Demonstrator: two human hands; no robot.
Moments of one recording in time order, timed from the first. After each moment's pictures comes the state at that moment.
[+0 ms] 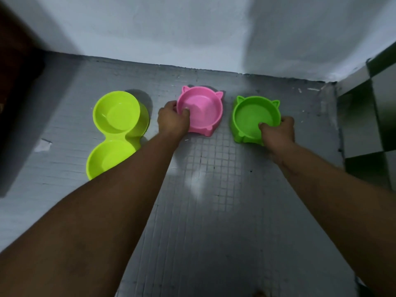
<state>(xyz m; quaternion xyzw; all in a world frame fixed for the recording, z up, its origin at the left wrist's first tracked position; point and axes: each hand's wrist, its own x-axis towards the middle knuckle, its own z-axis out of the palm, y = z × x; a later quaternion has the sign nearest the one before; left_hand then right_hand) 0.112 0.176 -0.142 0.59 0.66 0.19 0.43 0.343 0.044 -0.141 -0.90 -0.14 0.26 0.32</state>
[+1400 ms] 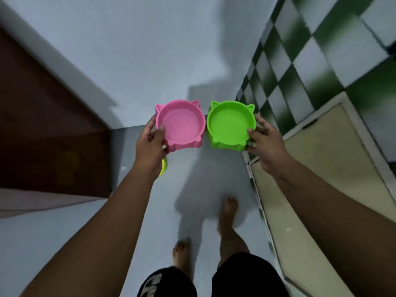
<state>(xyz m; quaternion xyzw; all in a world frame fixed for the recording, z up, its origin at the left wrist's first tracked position) -0.038 -0.069 0.548 0.41 0.47 0.31 0.72 0.175 -0.240 0.571 -0.66 -0.06 0.37 0.65</state>
